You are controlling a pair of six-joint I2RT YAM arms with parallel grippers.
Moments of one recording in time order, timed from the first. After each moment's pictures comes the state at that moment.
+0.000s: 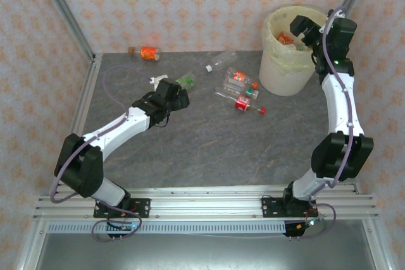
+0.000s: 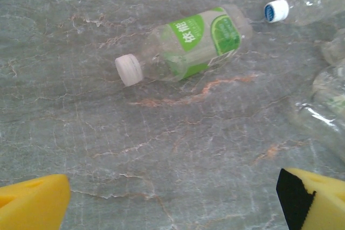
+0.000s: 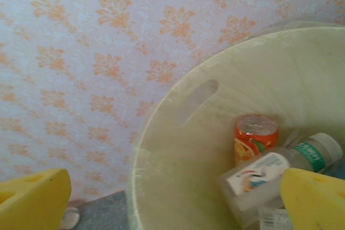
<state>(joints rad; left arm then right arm) -0.46 1.52 1.08 -0.39 -0.34 -0.65 -0.17 1.60 1.63 -0.23 -0.31 0.49</state>
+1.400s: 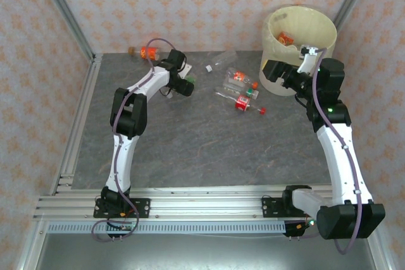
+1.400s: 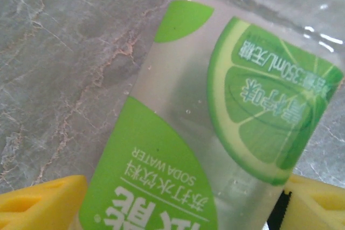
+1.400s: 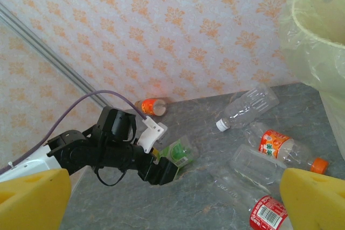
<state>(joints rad) -0.26 2.36 2.00 -0.78 0.01 0.12 0.00 1.09 1.18 -0.32 -0.54 0.43</state>
